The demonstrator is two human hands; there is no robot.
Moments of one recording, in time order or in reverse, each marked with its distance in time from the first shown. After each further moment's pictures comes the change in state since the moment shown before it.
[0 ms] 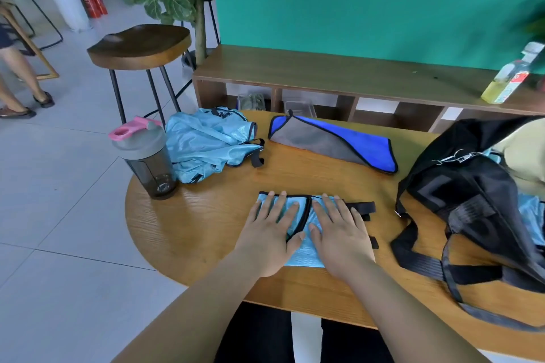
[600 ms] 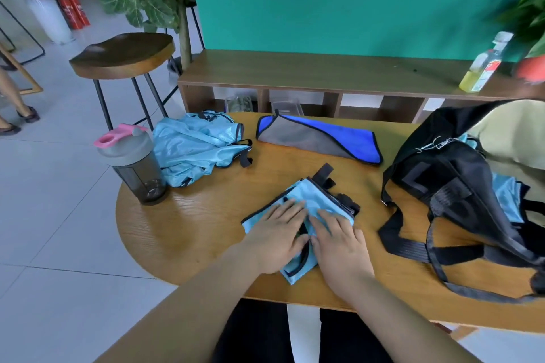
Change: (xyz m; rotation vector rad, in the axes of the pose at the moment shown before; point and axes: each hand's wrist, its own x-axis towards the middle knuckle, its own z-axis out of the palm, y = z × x) left_hand 0.002 0.022 -0.013 -0.104 -0.001 0.289; right_hand -0.042 0.010 0.023 0.018 0.294 -0.016
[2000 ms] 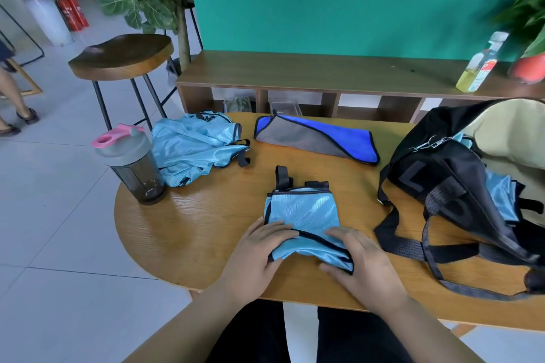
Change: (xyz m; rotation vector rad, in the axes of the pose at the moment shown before) left_hand -0.058 0.002 0.017 -0.348 0.399 0.009; right_hand -0.040 0.055 -0.021 0.525 0.063 -0.172
